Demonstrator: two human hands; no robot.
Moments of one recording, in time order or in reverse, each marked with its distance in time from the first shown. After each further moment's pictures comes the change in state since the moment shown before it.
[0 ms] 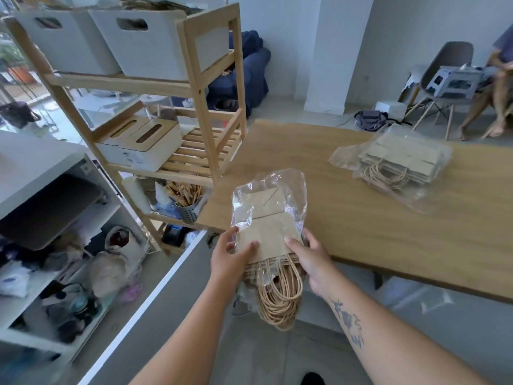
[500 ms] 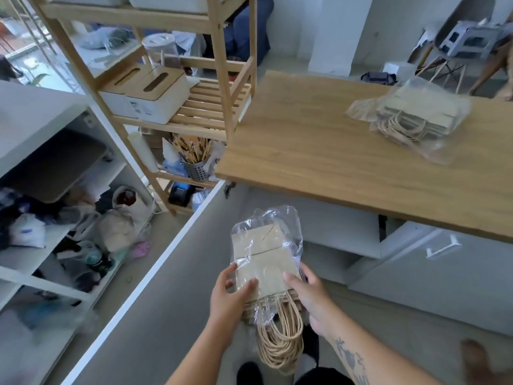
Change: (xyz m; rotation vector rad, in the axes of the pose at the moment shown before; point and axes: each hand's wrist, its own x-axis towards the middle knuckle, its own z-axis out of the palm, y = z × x) left_hand -0.108 -0.137 -0.097 0.053 -0.006 -0.220; right_hand -0.097 0.167 0.038 0.022 0.040 0.264
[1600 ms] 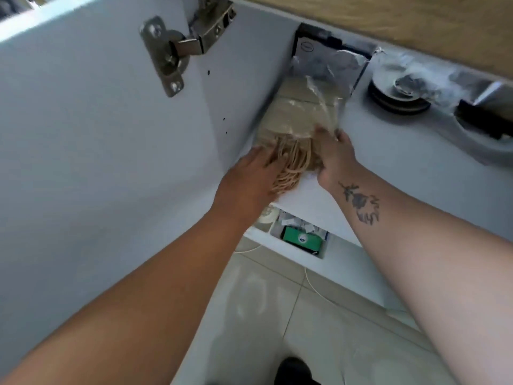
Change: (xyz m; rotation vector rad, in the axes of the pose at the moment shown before) left_hand 0.381 -0.066 0.105 1.194 0.010 0.916; right_hand 0.459 -0.062 0.045 0.167 0.060 -0.244
